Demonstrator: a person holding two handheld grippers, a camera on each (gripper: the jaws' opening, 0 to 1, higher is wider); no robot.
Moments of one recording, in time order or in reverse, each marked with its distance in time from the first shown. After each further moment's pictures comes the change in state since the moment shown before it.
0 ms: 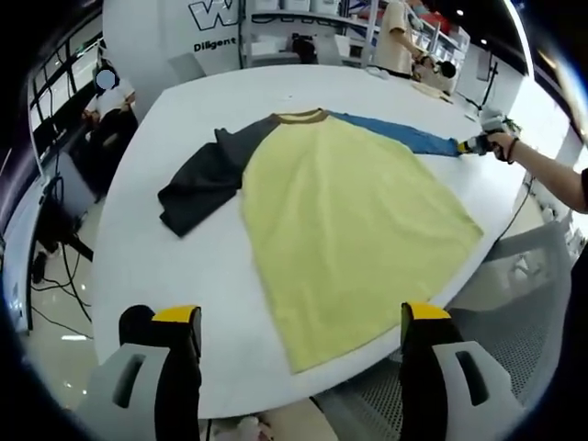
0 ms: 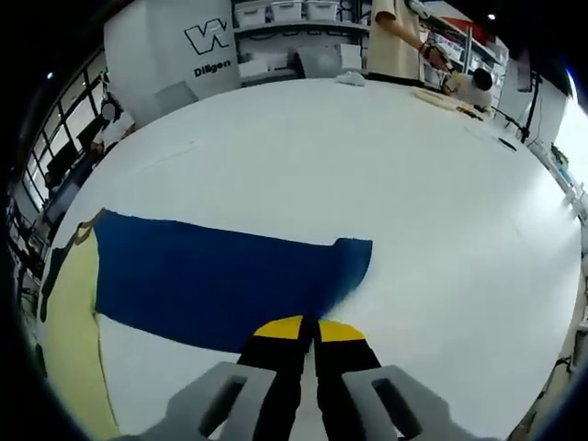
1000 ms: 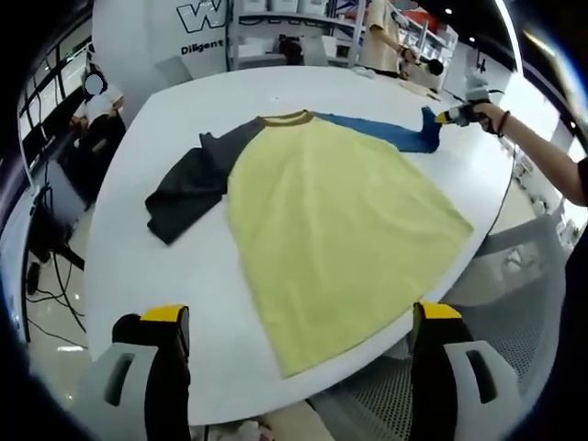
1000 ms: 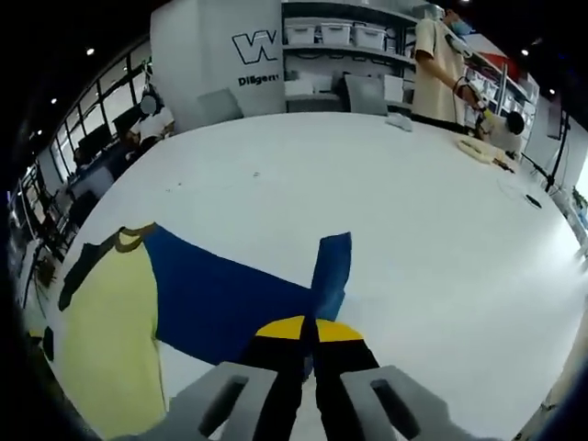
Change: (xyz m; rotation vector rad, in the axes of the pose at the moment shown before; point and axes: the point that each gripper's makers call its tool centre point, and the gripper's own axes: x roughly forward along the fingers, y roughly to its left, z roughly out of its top) left arm 0.000 -0.010 0.004 0.041 -0.007 -0.054; right arm -0.030 0.090 0.062 -0.149 -0.105 0.137
